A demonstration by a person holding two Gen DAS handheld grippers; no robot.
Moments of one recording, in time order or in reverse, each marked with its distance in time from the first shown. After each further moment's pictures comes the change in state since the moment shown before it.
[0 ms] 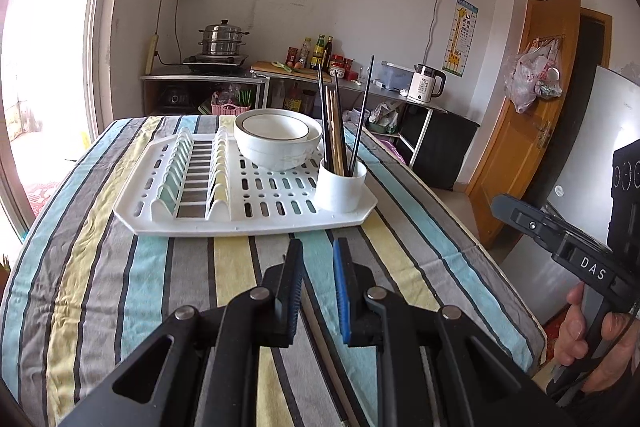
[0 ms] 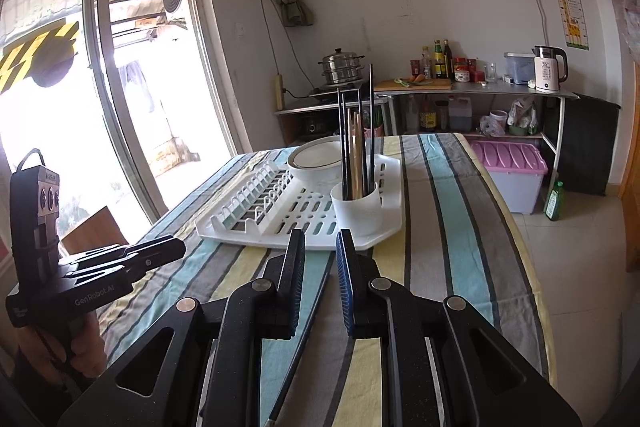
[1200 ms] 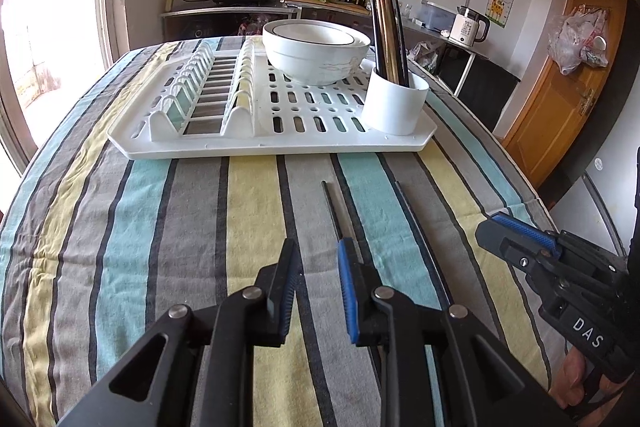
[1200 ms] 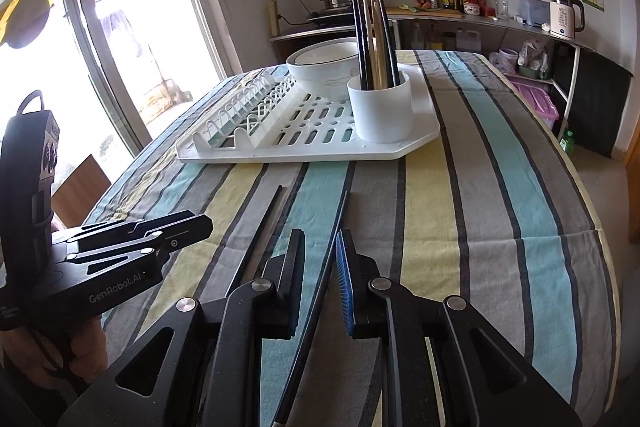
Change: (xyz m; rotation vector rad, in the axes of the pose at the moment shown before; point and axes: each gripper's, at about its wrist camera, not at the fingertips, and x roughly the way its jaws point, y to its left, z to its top) left arm 0.074 0.018 -0.032 -0.043 0.234 0.116; right arm 0.086 0.017 -0.048 0.016 0.253 -0.017
